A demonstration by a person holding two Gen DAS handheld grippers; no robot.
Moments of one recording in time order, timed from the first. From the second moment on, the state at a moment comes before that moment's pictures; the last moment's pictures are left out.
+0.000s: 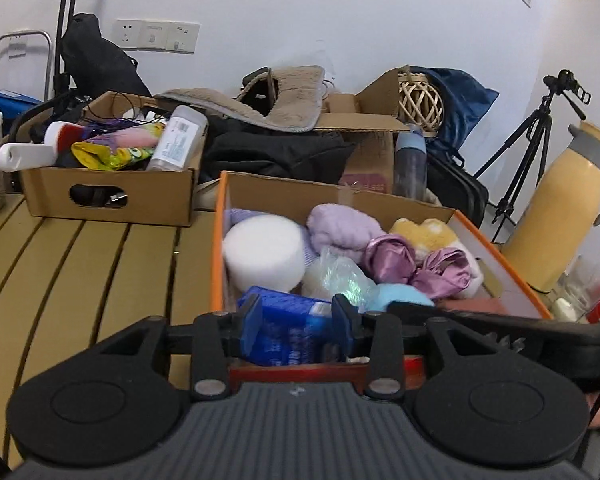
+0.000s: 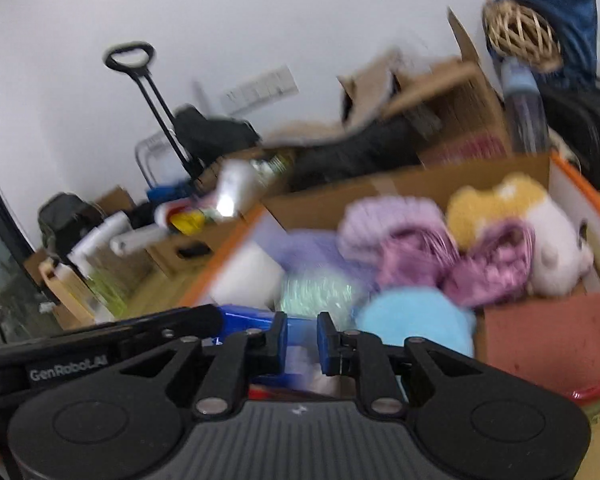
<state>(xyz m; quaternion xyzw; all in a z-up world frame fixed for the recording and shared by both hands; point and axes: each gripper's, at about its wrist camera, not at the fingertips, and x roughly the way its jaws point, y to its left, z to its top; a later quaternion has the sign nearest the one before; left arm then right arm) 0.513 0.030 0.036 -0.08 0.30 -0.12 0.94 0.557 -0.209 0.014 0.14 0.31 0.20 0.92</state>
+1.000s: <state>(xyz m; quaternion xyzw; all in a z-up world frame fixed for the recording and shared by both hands) 0.373 -0.027 0.141 0.02 0.15 -0.04 0.99 0.400 -0.311 0.142 0.00 0.17 0.07 0.98</state>
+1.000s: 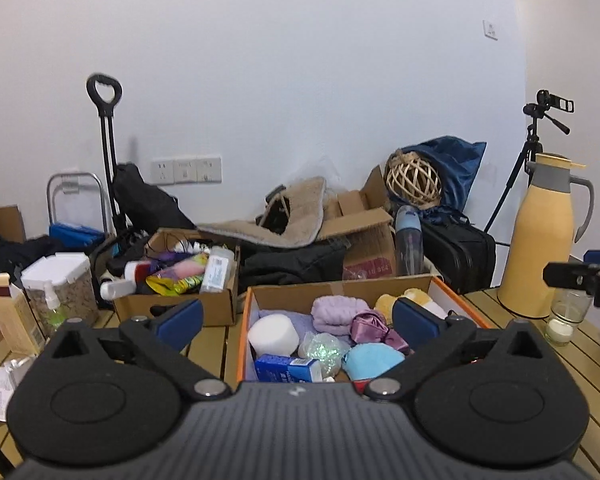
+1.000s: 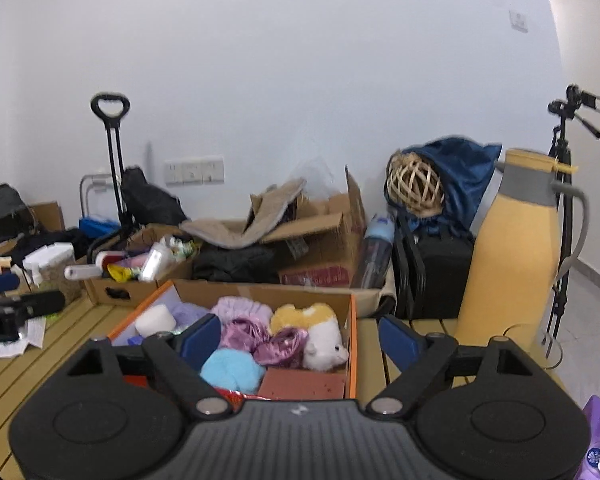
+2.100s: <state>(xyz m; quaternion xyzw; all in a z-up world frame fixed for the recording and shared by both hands) 0.004 0.003 0.096 0.00 0.07 0.01 1.00 0.064 -0.268 0.084 -0.03 0.12 0.11 0.99</state>
